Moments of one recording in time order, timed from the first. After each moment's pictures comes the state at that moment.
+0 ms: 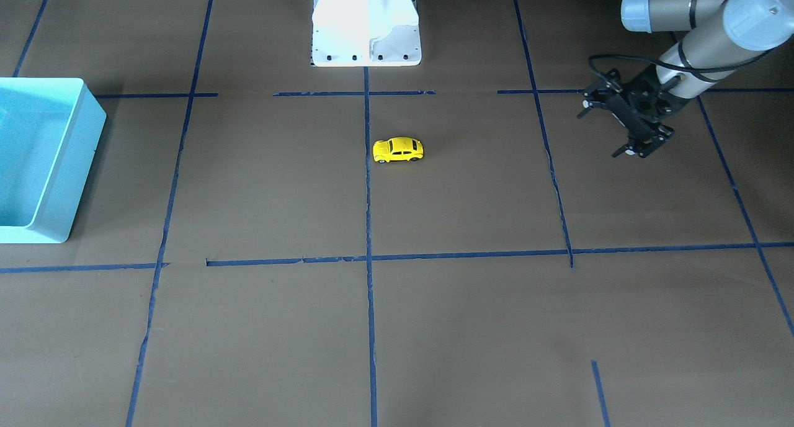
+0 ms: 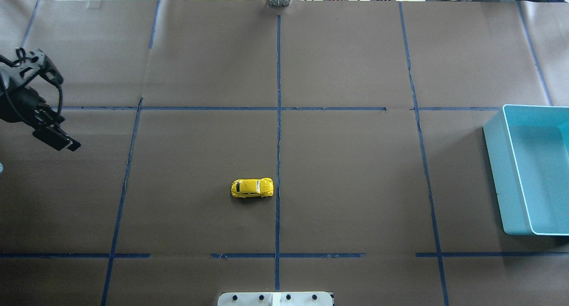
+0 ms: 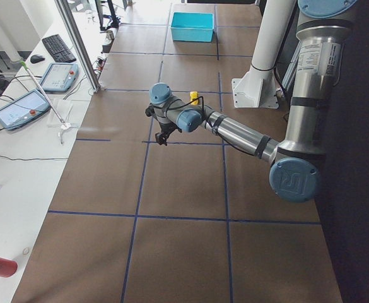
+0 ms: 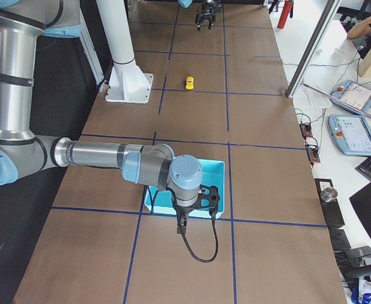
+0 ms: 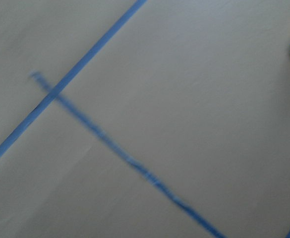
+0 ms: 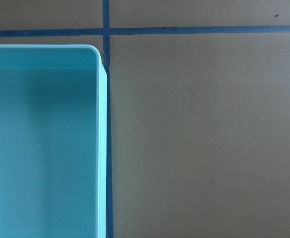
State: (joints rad) left arm -0.91 -1.77 -1.96 -1.70 -2.39 0.06; right arm 1.68 -1.75 1.76 -1.72 2.32 -0.15
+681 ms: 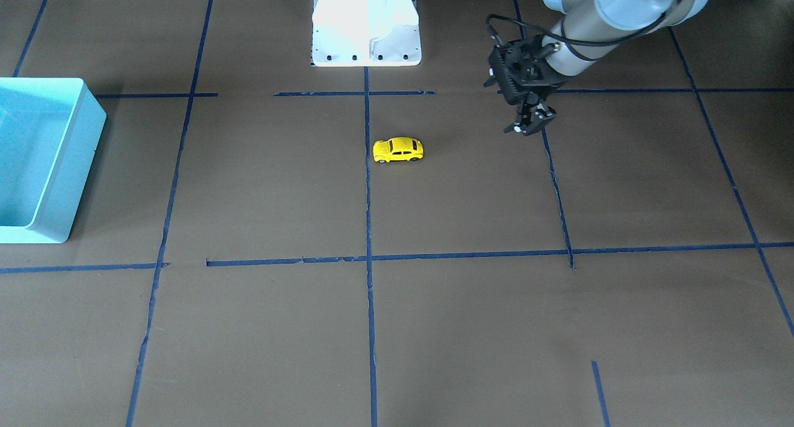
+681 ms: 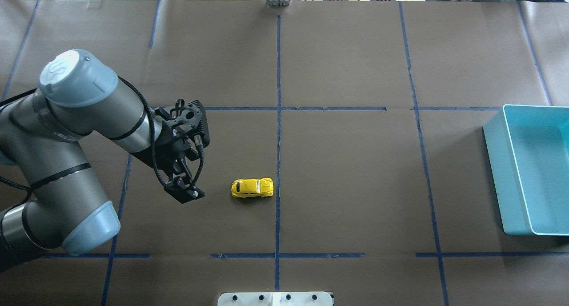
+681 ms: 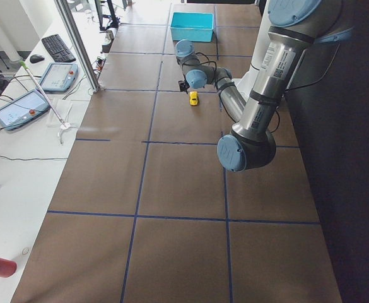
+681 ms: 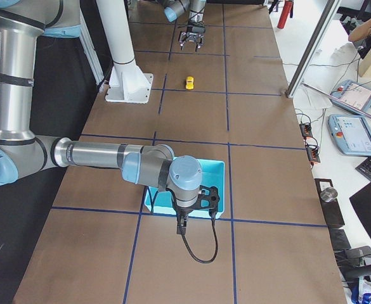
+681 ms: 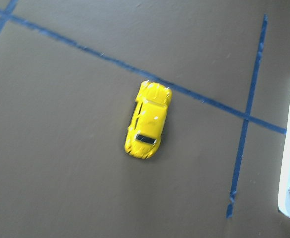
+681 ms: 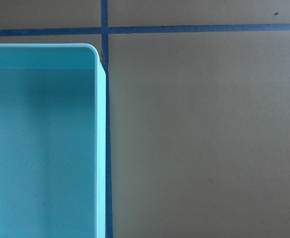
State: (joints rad) left arm -0.61 -2.03 -1.95 -1.70 -2.24 0.06; right arm 1.68 -1.75 1.76 -1.72 2.32 -0.15
